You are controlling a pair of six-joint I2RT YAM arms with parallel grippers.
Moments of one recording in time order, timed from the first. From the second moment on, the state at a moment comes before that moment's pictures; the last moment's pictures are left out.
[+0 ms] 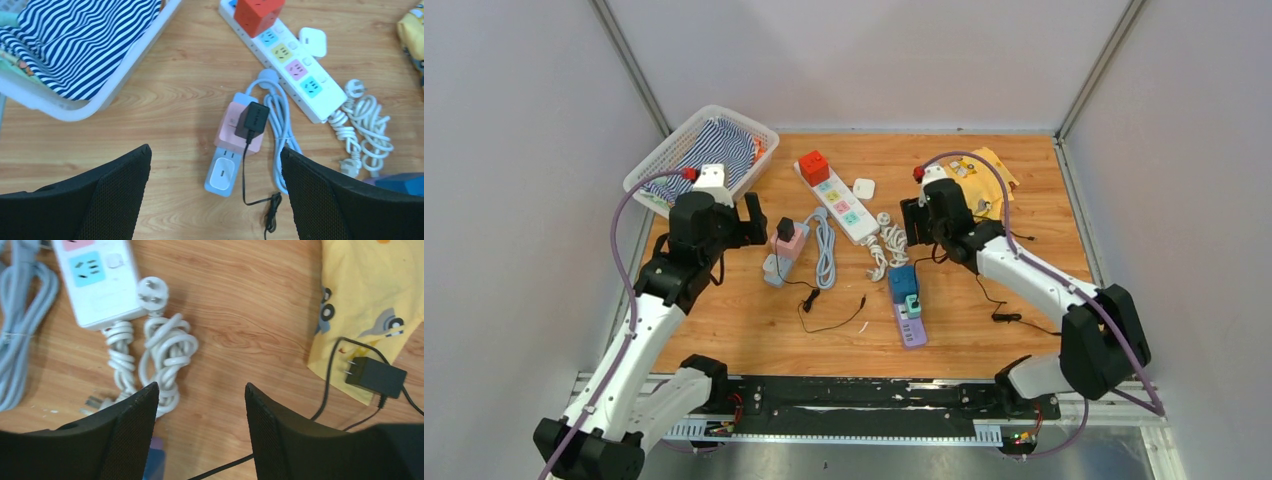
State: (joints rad) left arm -0.28 0.87 0.89 -0.44 -0.18 -0.22; right arm 0.56 1.36 0.93 -0.19 0.18 0.11
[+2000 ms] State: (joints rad) left arm -0.28 0.70 0.72 -0.43 -0.06 -0.24; right arm -0.05 1.61 1.15 -0.43 0.01 -0.14
